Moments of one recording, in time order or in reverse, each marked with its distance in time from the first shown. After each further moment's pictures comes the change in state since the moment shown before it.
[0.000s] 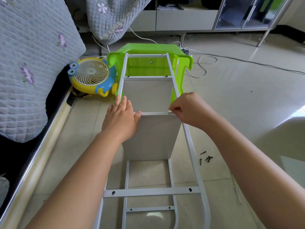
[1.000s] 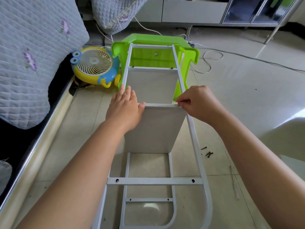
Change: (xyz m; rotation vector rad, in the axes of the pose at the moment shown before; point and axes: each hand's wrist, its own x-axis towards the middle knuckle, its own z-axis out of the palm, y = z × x) left_hand 0.001 -0.001 0.000 -0.012 0.006 0.005; right_hand -0.005 0.006 0.003 0.083 0.136 -0.027
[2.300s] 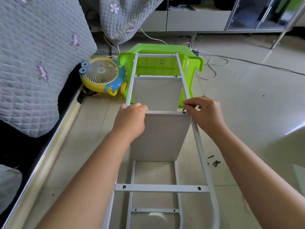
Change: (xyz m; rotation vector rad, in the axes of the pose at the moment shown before) left_hand 0.004 -0.002 0.001 -0.059 0.116 0.080; right_hand -0.002 0.007 0.028 0.426 0.411 0.199
